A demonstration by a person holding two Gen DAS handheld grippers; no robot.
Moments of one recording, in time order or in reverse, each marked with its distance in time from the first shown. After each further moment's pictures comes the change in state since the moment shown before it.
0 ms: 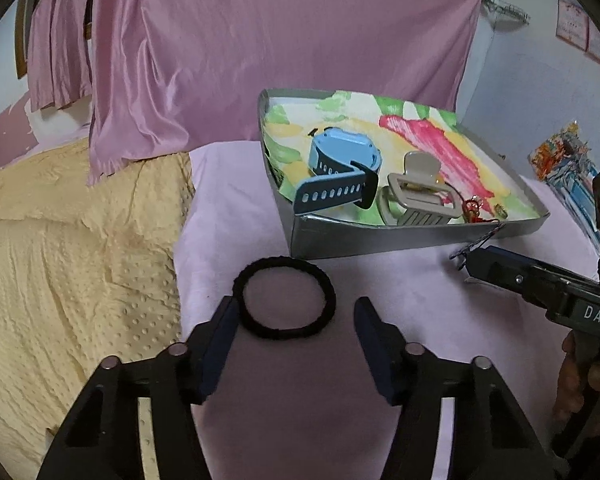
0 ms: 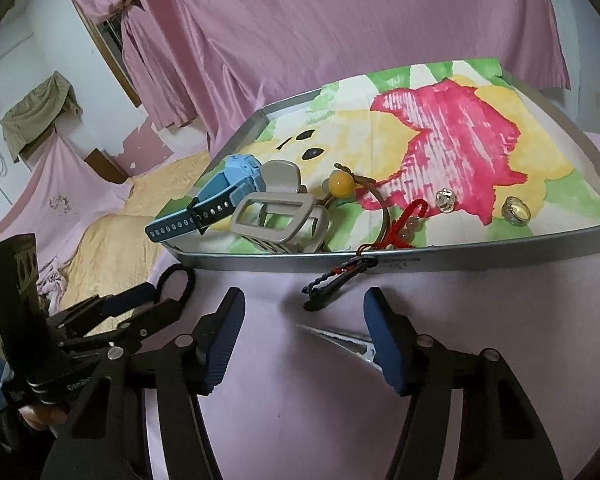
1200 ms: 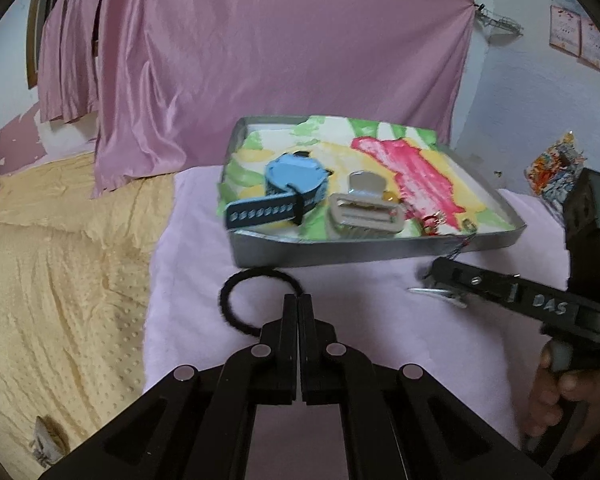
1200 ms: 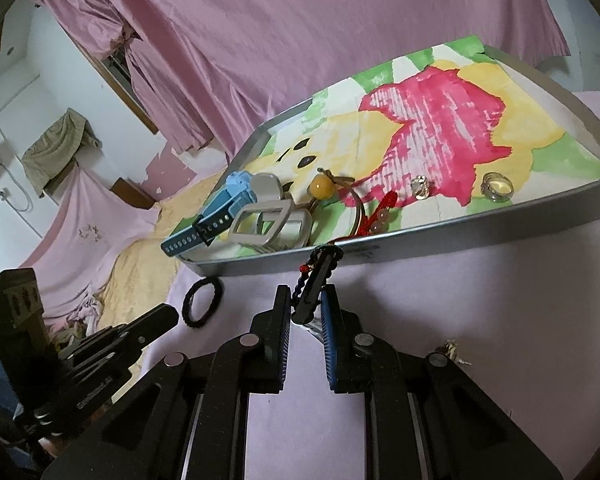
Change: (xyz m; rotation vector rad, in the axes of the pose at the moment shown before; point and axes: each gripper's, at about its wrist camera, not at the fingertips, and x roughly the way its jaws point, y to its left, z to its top) left arm -0.026 -0.039 -0.007 -0.014 -0.082 0.017; right arm -0.010 -0.033 -0.011 0.090 -0.029 0.146
